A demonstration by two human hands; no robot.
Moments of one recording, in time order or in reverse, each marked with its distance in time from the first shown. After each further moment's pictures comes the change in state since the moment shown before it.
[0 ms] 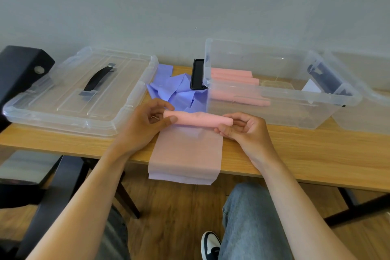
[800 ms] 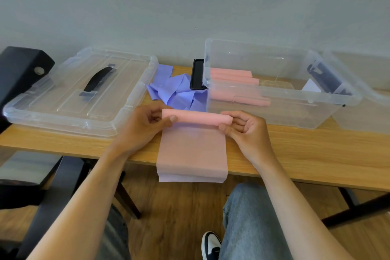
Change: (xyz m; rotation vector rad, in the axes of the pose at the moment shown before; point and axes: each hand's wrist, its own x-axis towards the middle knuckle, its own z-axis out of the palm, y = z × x) left_hand -0.005 0.008 -0.004 0.040 -0.051 0.005; right_hand -0.001 0.000 0.002 -0.197 0.014 -0.104
